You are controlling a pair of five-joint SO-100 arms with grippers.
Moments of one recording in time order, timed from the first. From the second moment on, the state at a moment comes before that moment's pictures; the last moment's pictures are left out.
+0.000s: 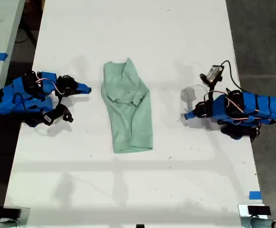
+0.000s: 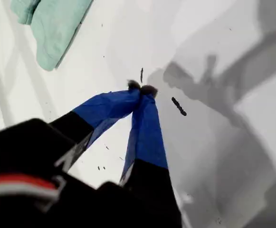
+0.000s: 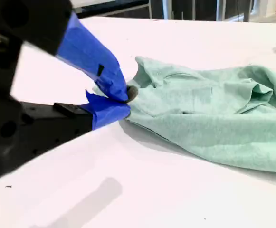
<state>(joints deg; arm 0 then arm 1) -26.9 205.5 186.2 57.7 8.2 8.1 199.9 174.8 75.0 -16.1</state>
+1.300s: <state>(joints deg) 10.5 73.7 70.8 83.0 -18.0 -7.0 104.7 97.1 74.5 -10.5</state>
